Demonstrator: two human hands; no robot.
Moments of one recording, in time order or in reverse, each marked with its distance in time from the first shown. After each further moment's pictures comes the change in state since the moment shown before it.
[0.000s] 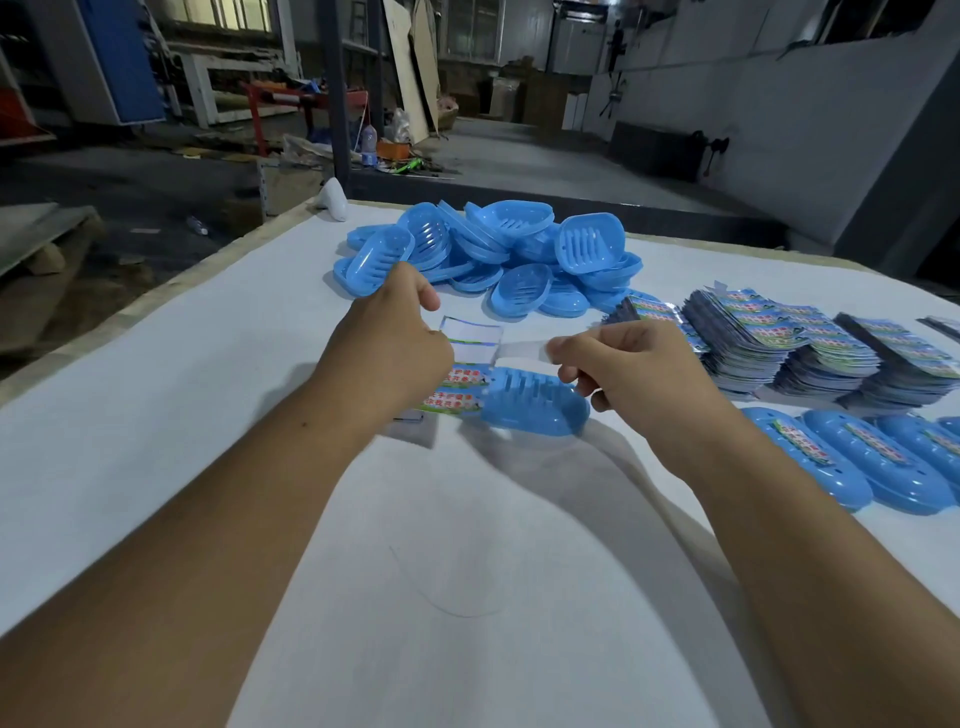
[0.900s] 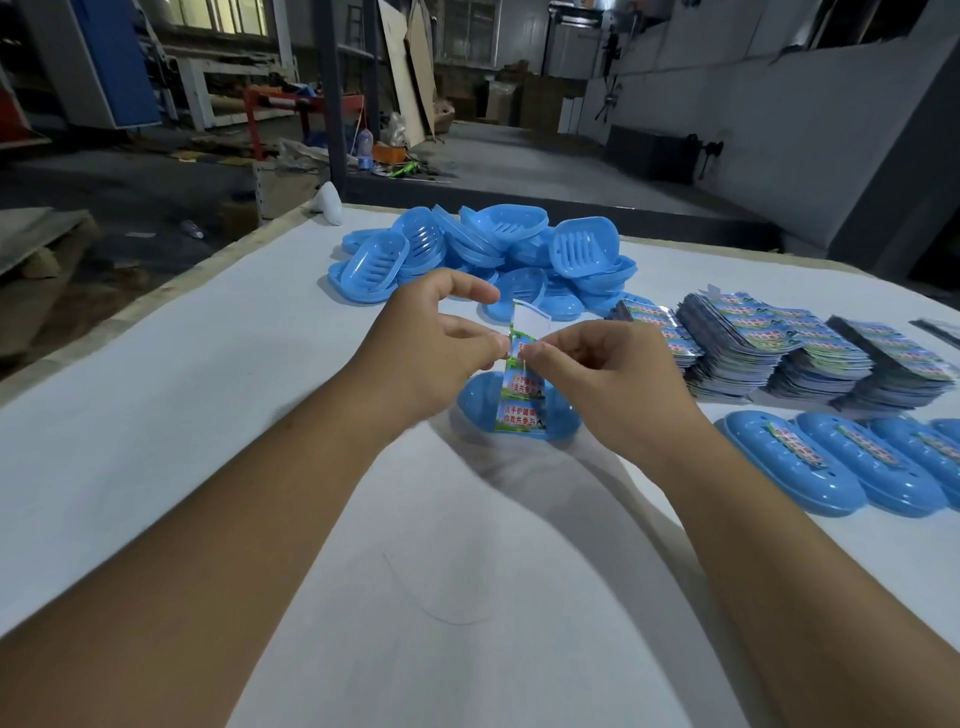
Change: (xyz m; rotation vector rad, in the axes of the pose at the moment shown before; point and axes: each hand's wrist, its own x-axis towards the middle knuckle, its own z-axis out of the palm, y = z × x) left_hand -0.012 0.016 0.007 -0.522 -0.171 0.094; right_hand -0.002 0.004 0.012 -0.115 0.071 -0.224
